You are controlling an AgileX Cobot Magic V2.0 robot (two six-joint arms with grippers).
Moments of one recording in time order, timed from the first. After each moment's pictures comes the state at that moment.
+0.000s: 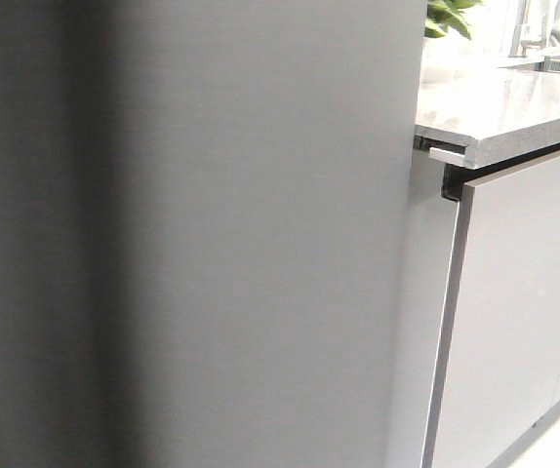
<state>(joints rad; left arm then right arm) -0.04 -0.01 0.00 -0.02 -0.13 -0.02 0.81 1.09 -1.41 0.32 0.62 -0.30</state>
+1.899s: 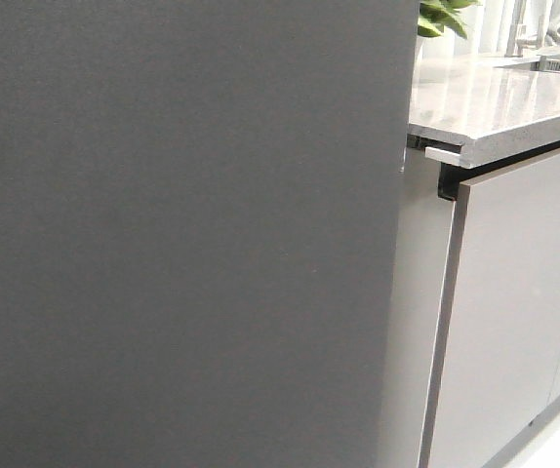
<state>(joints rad) -0.04 -0.01 0.00 -0.02 -0.13 -0.02 0.34 1.01 -1.47 -0.01 0.74 -0.10</state>
